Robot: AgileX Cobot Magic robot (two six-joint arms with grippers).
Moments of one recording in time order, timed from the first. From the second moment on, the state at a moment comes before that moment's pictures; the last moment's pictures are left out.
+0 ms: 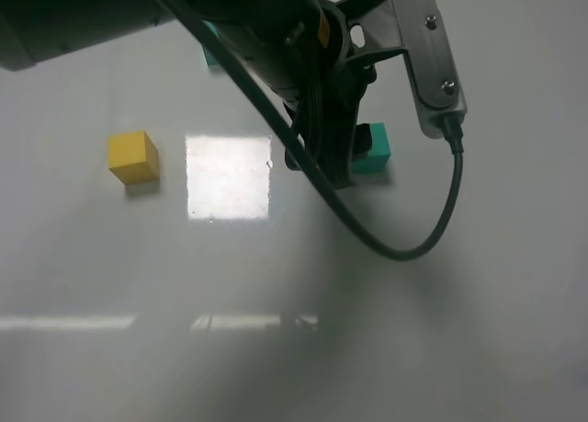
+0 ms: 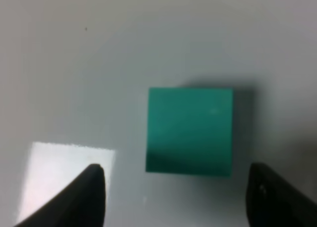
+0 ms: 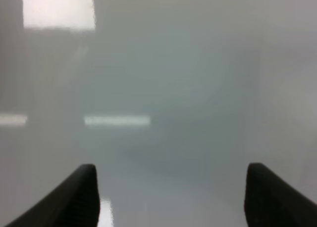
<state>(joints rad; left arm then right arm) -0.96 1.84 -1.96 0.33 0.90 0.55 0.03 -0.01 -0.50 -0.09 0.98 0.01</state>
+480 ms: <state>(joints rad) -0.94 1.89 -1.98 0.30 0.86 0.57 0.03 -0.01 -0.50 -0.09 0.98 0.01</state>
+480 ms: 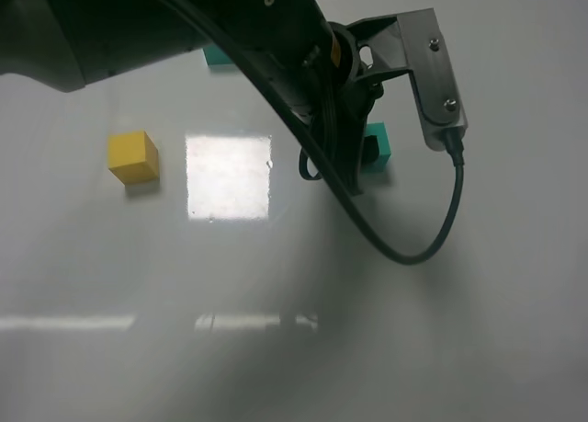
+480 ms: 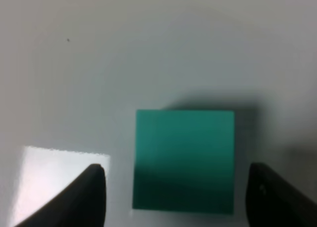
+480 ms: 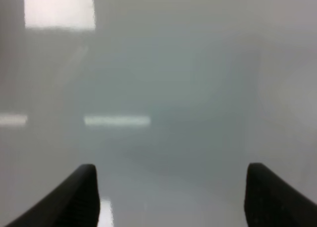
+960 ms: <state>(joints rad) -0.93 1.94 -1.98 0.27 0.79 0.57 0.03 -0.01 -0.50 -0.09 0.98 0.01</state>
